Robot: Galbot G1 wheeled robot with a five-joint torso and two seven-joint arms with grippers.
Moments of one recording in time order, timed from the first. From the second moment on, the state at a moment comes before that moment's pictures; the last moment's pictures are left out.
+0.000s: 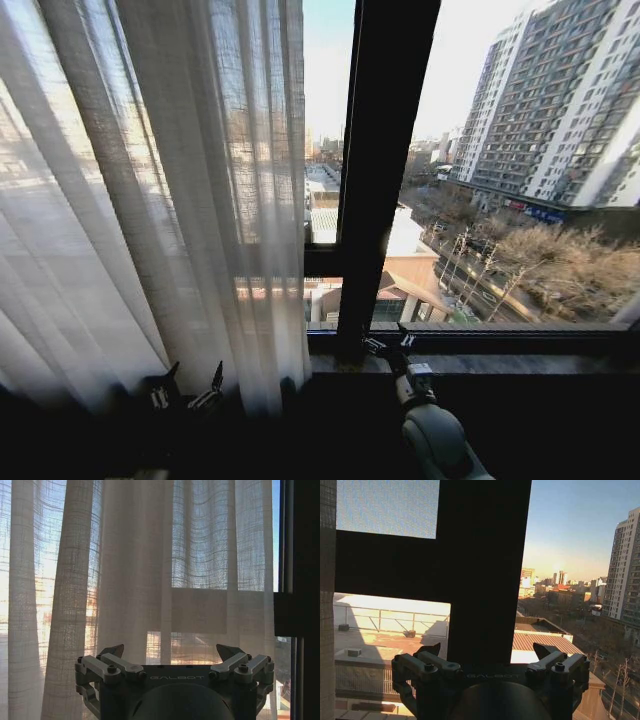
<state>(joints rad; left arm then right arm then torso) 1.86 -1.52 -0.74 -2.32 -0.24 -0.13 0.16 -1.33 1.25 0.38 2.08 0.18 -0.27 0.26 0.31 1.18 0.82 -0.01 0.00</state>
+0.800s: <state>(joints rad) 1.51 -1.36 -0.47 -2.17 -0.19 0.14 0.00 -1.34 1.27 0.43 2.04 0.17 -0.22 0.32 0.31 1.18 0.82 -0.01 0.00</state>
